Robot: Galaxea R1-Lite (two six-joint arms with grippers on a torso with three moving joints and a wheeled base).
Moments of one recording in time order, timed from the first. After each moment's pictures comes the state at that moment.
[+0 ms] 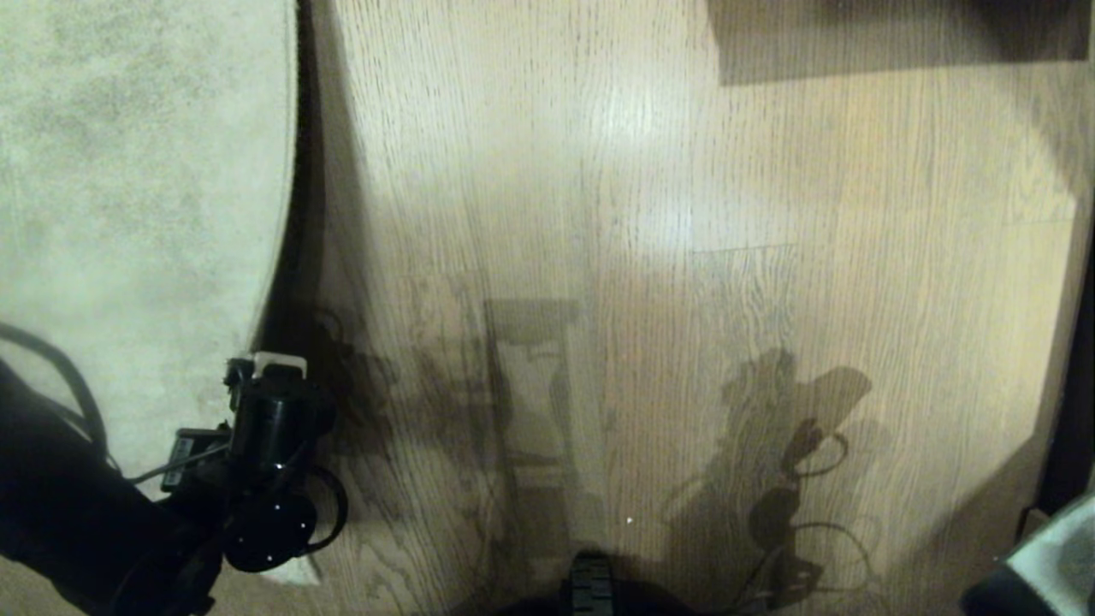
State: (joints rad) left arm -0.32 1.86 -0.39 -0.89 1.08 0.12; right arm 0.00 0.00 0.00 -0.01 0.01 -0.02
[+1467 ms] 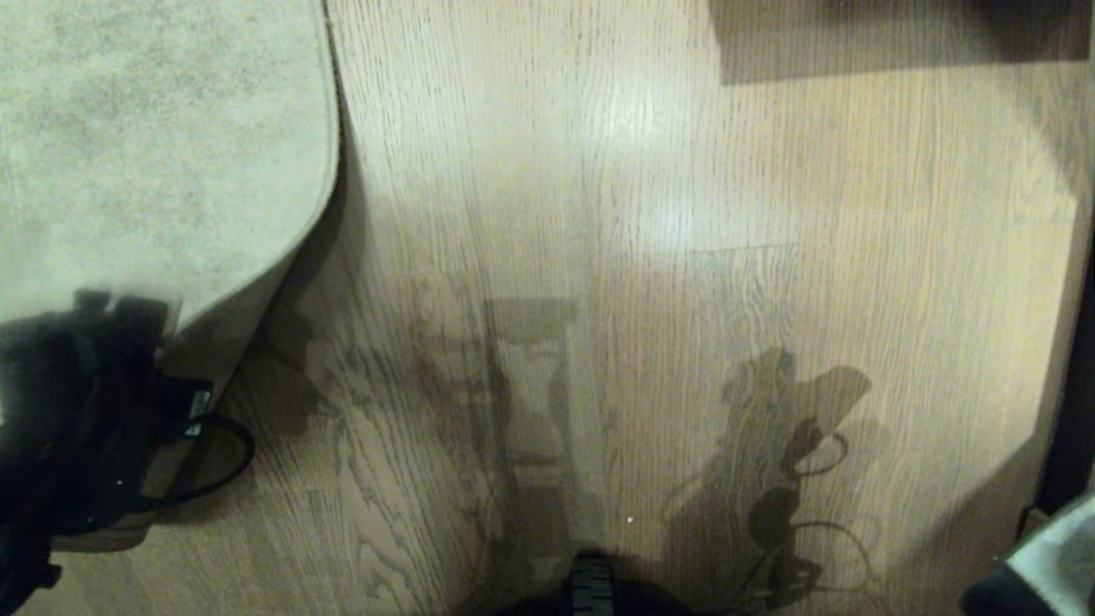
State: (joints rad) left arm -0.01 1.55 -0.43 -0.89 0.61 0.34; right arm 0.00 0.00 0.00 -0.01 0.01 -0.02
